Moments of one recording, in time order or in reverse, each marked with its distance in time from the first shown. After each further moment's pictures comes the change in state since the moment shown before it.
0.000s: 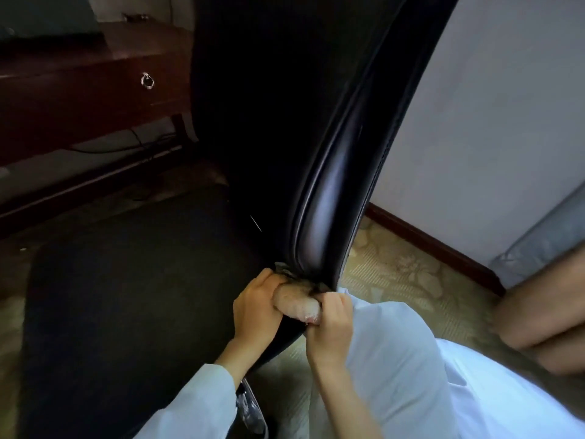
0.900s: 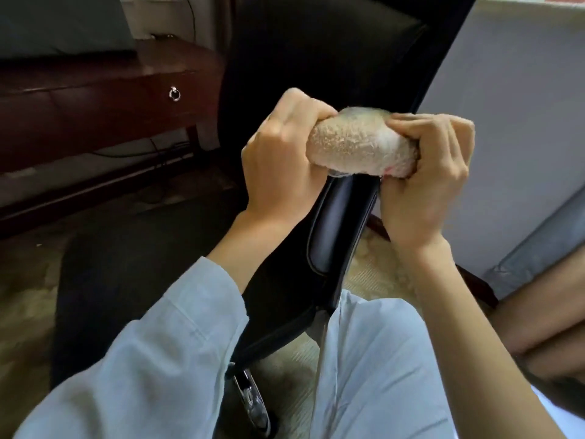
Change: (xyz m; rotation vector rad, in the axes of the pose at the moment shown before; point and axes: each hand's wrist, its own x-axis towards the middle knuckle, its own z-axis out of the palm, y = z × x) left_hand 0.078 0.146 -0.175 -0.194 0.609 0.539; right_hand 0.158 -0.165 -0.155 0.160 0.505 -0.665
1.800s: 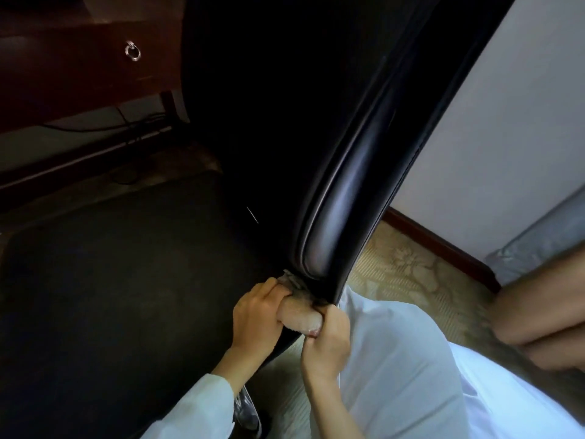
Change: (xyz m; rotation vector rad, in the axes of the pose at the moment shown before) left_hand -0.243 -0.104 0.064 0.220 -0.662 -0.352; right_hand -0.309 0.024 0.030 -0.252 -0.463 0.852
